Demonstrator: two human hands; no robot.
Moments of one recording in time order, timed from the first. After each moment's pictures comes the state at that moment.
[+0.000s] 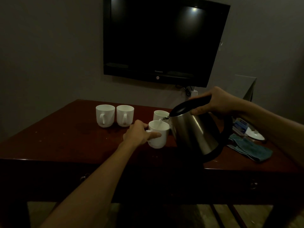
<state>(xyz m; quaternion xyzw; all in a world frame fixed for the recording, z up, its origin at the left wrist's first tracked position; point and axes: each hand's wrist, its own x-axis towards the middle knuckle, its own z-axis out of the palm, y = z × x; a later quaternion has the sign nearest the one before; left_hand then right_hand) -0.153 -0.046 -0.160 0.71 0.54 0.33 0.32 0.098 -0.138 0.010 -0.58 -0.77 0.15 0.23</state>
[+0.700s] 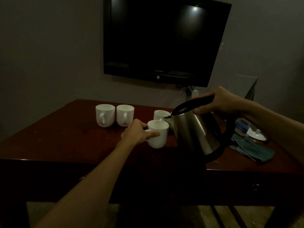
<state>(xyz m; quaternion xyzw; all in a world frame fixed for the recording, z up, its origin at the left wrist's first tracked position) -0.157 -0.044 -0.156 0.71 0.55 0.32 0.30 0.109 -0.133 0.007 -0.60 -0.75 0.16 0.22</state>
